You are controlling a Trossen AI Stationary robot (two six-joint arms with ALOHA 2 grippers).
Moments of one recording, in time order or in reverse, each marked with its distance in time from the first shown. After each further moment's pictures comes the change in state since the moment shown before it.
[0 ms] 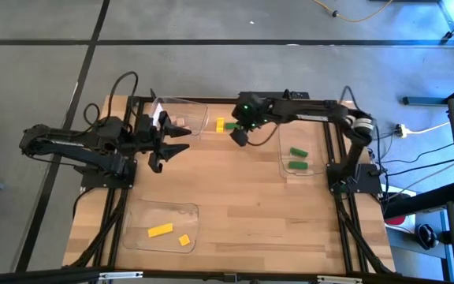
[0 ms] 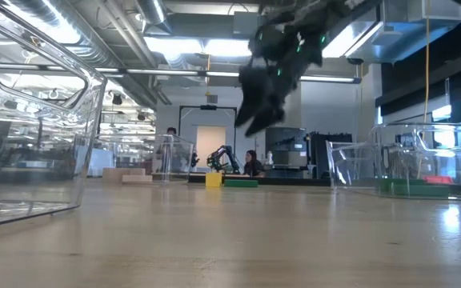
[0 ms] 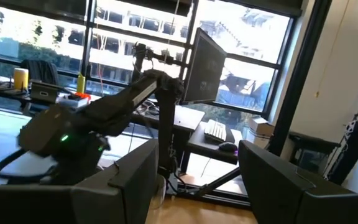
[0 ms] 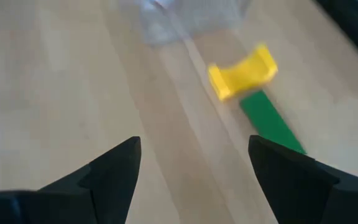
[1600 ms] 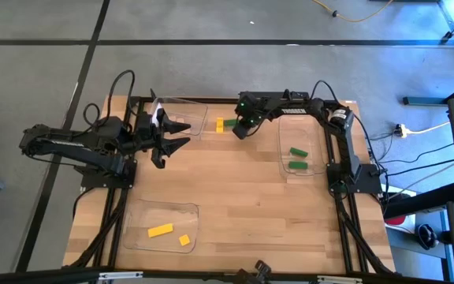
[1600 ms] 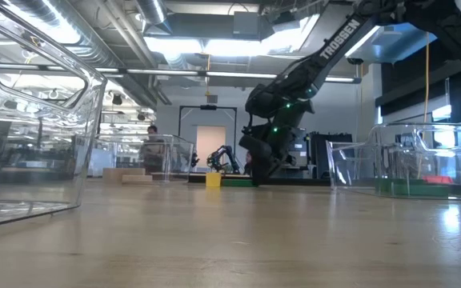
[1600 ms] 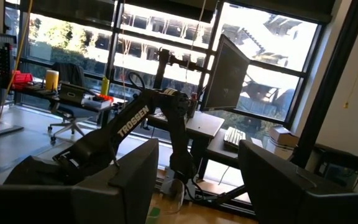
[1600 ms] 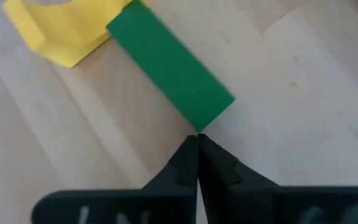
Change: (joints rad) left arm 0.000 0.000 0.000 0.007 -0.105 -0.002; right arm -0.141 0.276 0.006 0.058 0.064 0.014
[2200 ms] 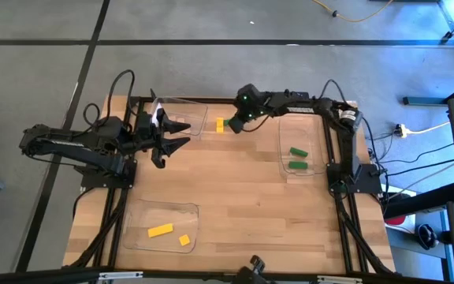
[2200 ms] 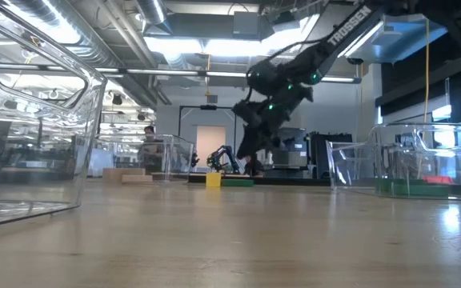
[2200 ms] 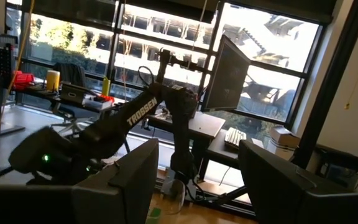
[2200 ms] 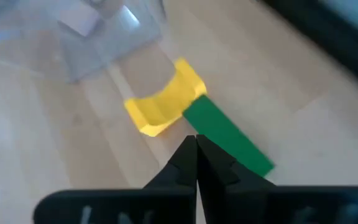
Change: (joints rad) left arm 0.000 0.000 0.000 0.001 -0.004 0.000; right arm -0.011 -0.100 -0.005 0.143 -0.114 0.066
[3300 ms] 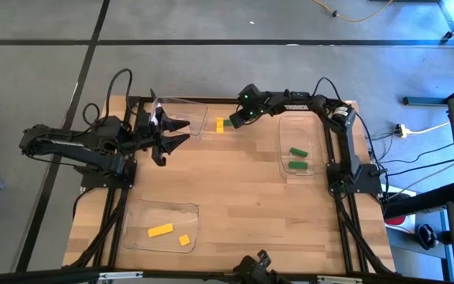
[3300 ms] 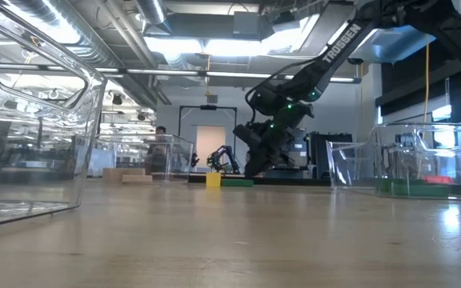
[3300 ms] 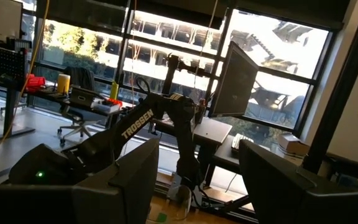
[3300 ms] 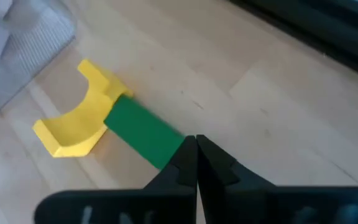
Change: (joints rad) left arm 0.000 0.000 0.000 0.018 -0.041 -0.001; right arm -0.061 0.089 -0.001 0.023 0.045 0.175
